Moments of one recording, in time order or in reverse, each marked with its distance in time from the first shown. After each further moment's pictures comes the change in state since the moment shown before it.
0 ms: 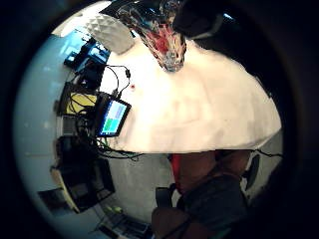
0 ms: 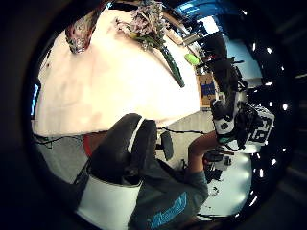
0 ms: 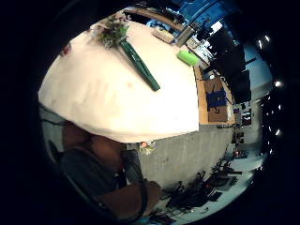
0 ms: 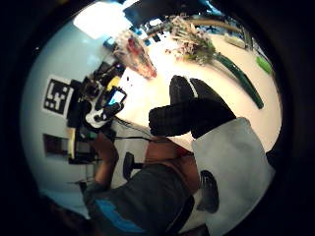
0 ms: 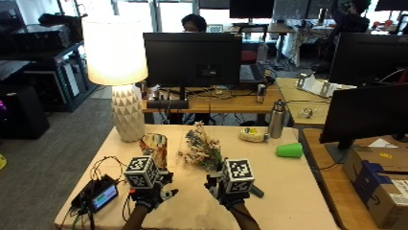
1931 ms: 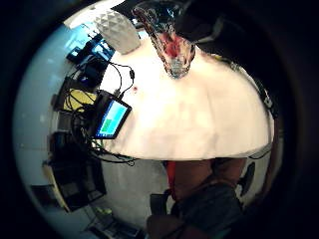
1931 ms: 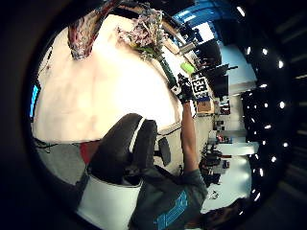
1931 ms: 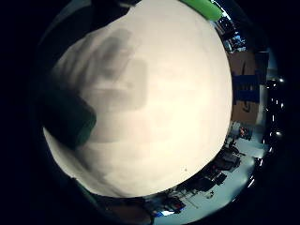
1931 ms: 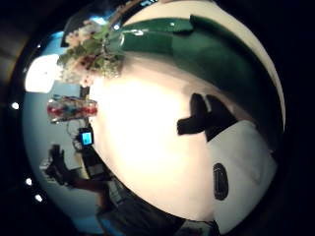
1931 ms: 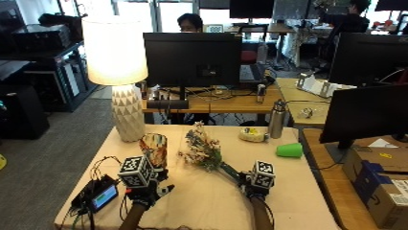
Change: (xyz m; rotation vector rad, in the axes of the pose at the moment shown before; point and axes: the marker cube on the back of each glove) left arm -0.021 -0.017 0.001 0.113 0.043 -0.026; right arm 0.191 -0.108 0.213 -0.198 -0.089 0.272
